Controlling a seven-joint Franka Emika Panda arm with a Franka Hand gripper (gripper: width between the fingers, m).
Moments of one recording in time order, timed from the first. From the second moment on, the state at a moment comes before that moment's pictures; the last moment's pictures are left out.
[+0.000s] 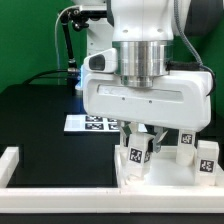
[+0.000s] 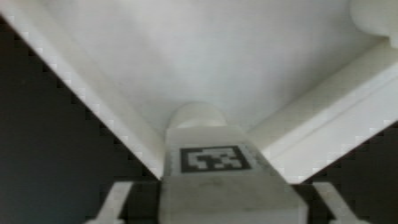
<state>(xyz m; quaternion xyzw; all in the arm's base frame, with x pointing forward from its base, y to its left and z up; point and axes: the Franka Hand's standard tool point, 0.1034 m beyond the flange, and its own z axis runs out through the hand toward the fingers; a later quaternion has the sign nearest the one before) 0.661 -0.001 0.081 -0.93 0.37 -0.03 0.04</state>
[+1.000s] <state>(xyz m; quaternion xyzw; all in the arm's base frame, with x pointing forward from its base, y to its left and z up) 0.668 0.001 0.077 -0.66 0.74 0.01 0.10</state>
